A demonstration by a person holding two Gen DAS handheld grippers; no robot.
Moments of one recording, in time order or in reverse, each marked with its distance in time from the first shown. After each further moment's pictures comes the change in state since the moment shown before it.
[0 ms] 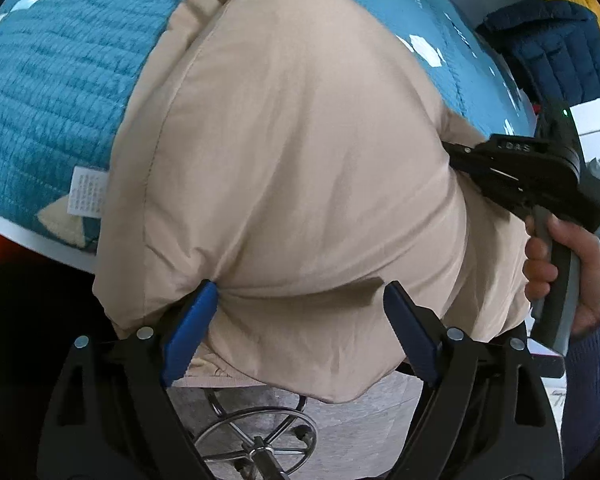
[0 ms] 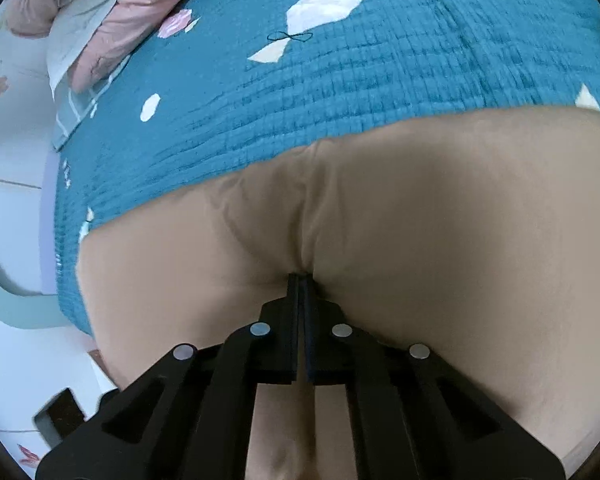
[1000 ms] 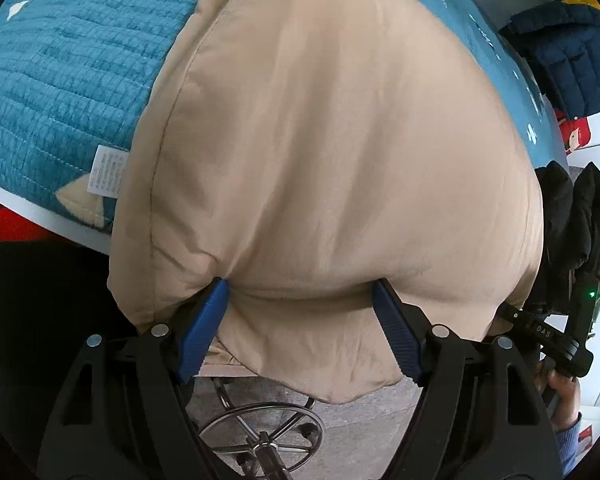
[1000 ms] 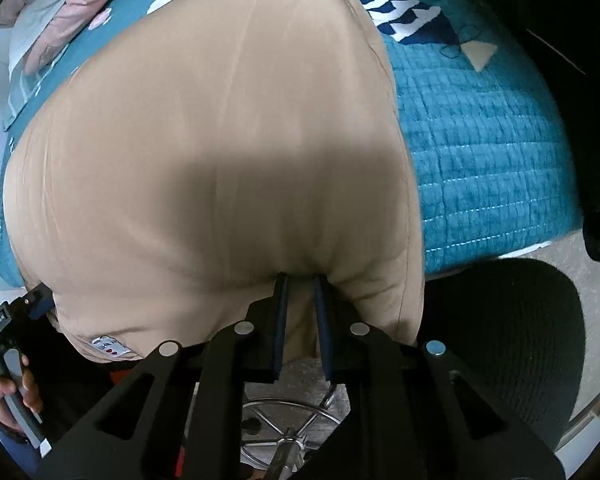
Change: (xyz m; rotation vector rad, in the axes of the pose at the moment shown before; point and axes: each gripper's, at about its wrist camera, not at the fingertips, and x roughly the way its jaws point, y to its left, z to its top) left arm -0.005 0.013 -0.011 -0.057 0.011 0.079; right arm -0.071 -0.142 -0.125 0.050 0.003 -0.228
